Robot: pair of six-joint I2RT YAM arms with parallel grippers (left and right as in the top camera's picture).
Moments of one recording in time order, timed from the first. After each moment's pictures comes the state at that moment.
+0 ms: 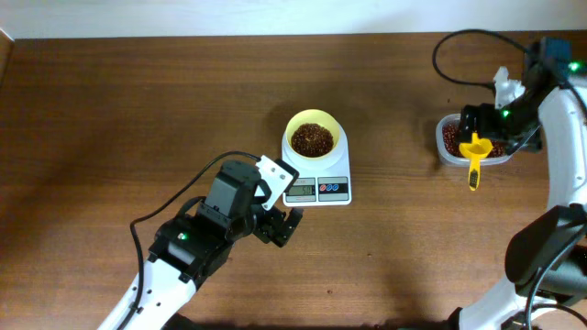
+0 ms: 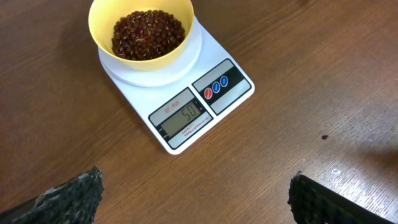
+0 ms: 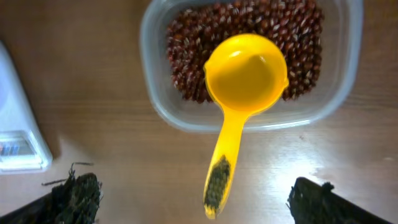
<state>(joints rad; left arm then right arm) -0.53 1.07 0.85 -0.61 0.12 0.08 -0.24 1.88 1.81 -1.36 -0.12 -0.14</state>
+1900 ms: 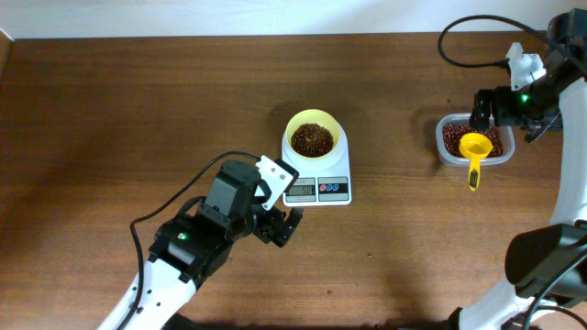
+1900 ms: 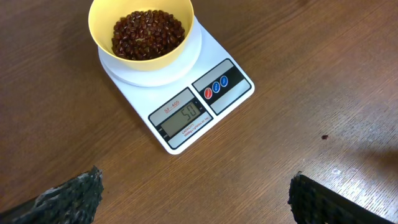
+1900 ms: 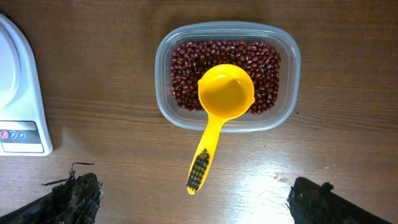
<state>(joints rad) -0.53 1.07 0.85 -0.61 0.12 0.08 -0.24 1.87 1.99 -1.46 -0.09 -0.24</state>
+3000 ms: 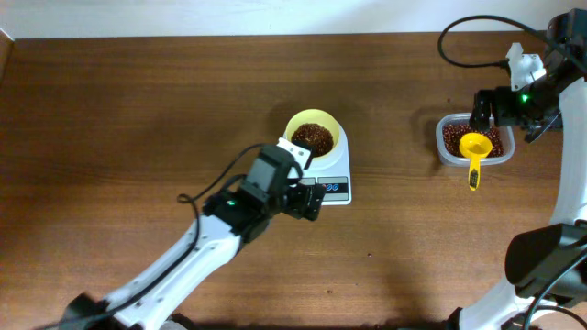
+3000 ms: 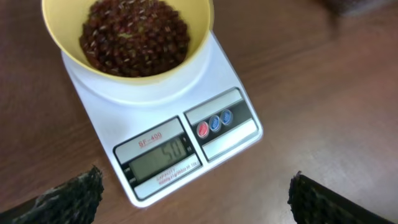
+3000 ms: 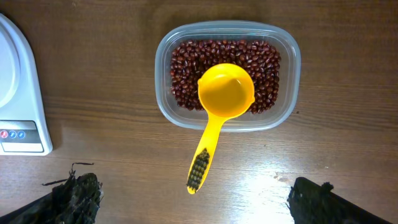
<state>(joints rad) -0.60 1.41 0.85 -0.29 0.07 -0.21 -0.24 1.87 1.99 -1.47 -0.09 -0.24</state>
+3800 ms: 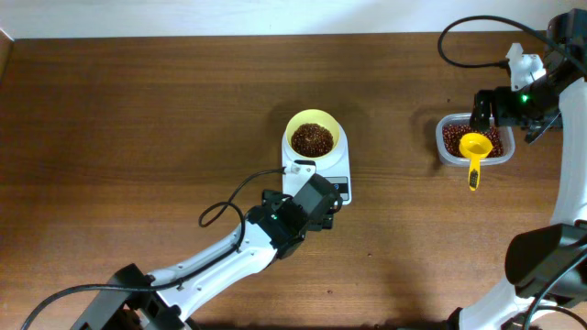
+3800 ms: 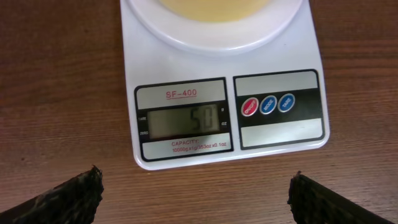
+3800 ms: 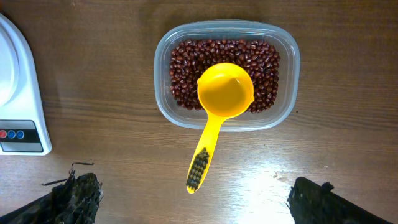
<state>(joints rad) -0.81 1.53 0.85 -0.36 -0.34 -0.63 -0.24 1.87 1.99 -1.47 -0.09 -0.24</state>
